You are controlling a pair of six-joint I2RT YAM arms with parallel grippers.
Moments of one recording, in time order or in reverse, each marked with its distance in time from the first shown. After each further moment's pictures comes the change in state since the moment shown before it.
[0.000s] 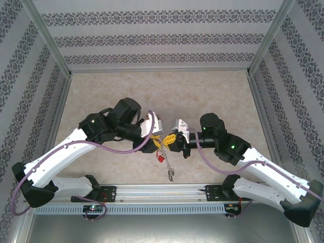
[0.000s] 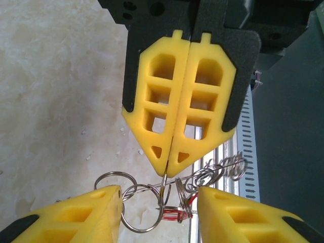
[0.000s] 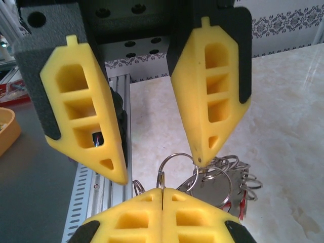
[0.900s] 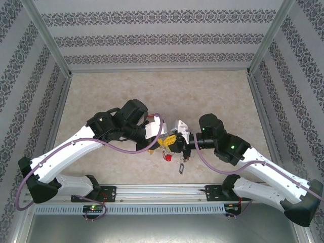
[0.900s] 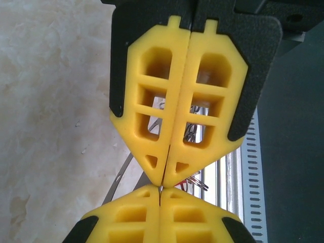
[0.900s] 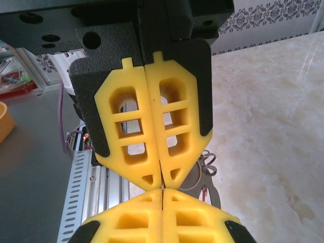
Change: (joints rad) left arm -0.027 0.056 0.015 -0.025 -0.019 0.030; right arm 0.006 0.000 0.000 -0.037 0.029 -0.014
